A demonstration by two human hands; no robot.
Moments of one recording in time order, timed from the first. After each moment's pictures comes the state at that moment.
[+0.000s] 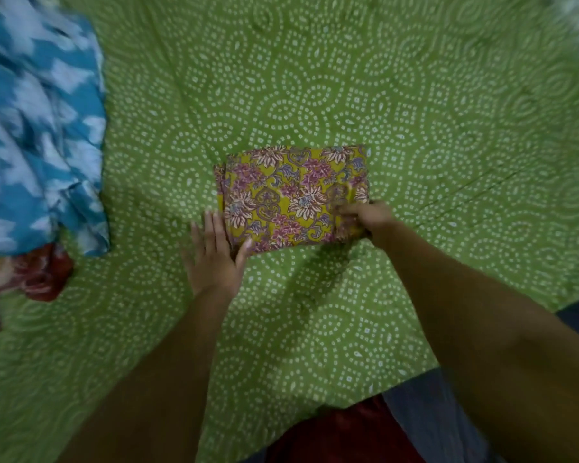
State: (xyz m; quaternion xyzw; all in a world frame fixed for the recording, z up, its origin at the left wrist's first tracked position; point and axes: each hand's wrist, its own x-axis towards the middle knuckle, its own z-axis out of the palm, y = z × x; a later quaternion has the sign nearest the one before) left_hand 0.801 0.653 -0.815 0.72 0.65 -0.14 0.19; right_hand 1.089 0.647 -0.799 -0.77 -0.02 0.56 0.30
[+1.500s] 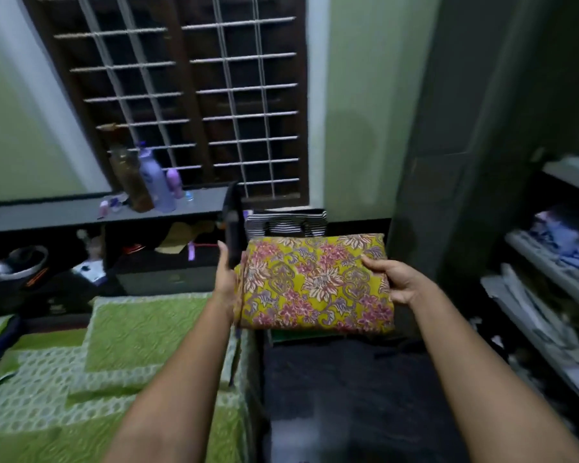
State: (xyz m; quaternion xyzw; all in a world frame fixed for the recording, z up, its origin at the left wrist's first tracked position) left_hand 1.593 0.280 -0.294 0.43 0.10 -0.16 0.88; right_hand 1.596 -0.020 -0.284 -0.57 0.13 0.25 0.77
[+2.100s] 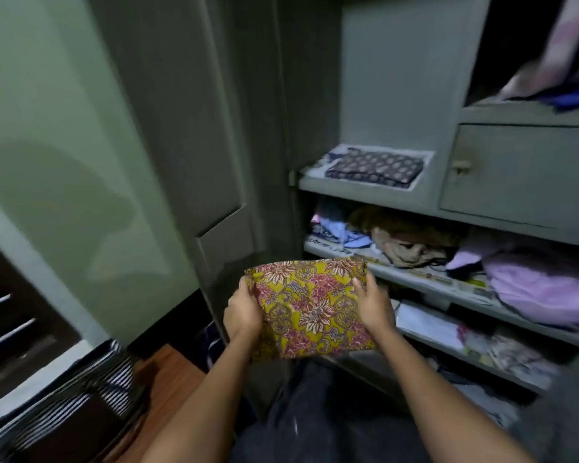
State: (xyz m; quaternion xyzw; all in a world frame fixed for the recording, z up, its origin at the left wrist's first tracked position) left_hand 1.834 -0.107 -0.327 0.90 -0.27 -0.01 0.35; right_hand 1.648 -0.250 -0.331 -0.74 0.49 -0.27 0.36
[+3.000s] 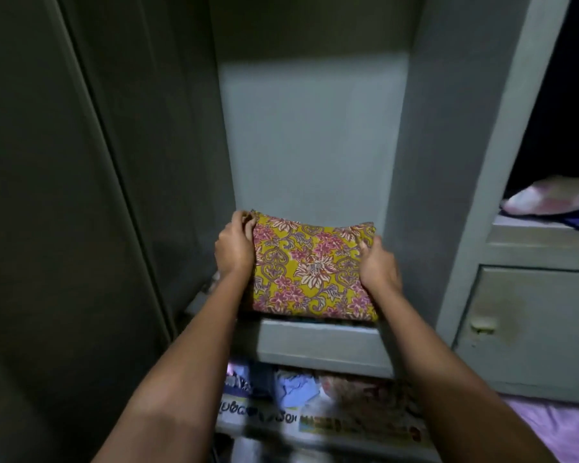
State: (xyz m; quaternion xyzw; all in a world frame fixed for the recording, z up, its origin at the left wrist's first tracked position) left_hand 2.000 -0.671 -0.163 0.72 -0.51 0.08 0.47; right_hand 1.753 -0.698 -0.186 -0.61 0.70 -0.34 0.13
